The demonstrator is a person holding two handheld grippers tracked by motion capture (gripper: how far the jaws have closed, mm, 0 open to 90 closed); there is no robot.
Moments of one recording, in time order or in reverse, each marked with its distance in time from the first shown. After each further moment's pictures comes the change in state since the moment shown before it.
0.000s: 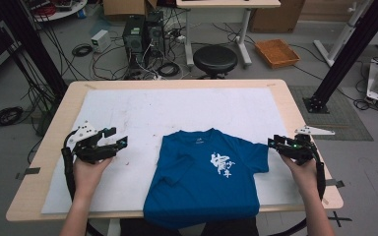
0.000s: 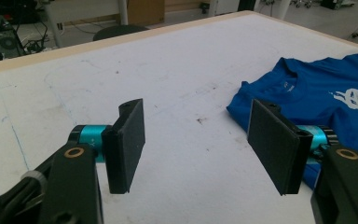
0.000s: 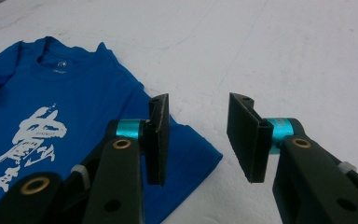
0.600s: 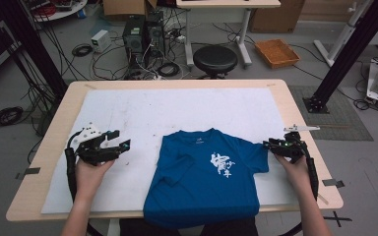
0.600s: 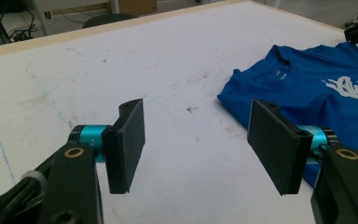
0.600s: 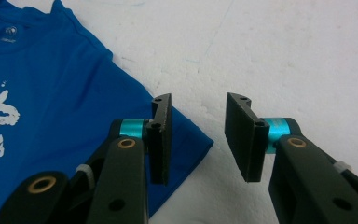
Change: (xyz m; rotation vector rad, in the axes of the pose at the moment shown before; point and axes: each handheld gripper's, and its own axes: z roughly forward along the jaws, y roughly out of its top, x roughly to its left) left arm -0.005 -0.004 0.004 0.042 -0.029 0.001; right arm -0.005 -0.002 0.031 0.158 -0.057 0.026
